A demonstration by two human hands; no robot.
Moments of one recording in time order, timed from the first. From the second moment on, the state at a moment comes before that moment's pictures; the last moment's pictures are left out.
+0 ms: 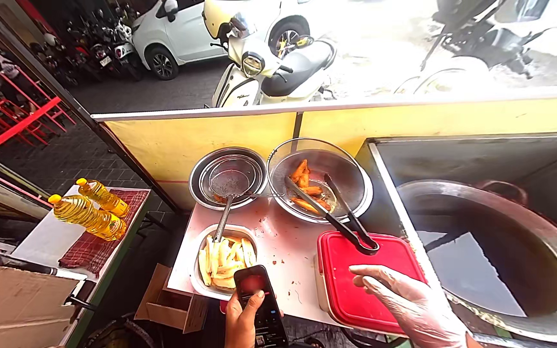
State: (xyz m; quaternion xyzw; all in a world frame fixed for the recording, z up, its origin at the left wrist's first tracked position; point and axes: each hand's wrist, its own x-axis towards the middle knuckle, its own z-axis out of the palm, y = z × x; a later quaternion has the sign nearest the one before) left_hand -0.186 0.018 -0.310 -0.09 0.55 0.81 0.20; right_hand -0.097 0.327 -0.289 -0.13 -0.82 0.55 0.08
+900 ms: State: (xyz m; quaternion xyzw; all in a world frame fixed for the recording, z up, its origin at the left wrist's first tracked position) left_hand -0.185 0.013 -0.324 -0.13 0.51 0.82 0.23; right_hand -0.105 0.320 -0.291 -0.11 -0.84 0.53 0.04
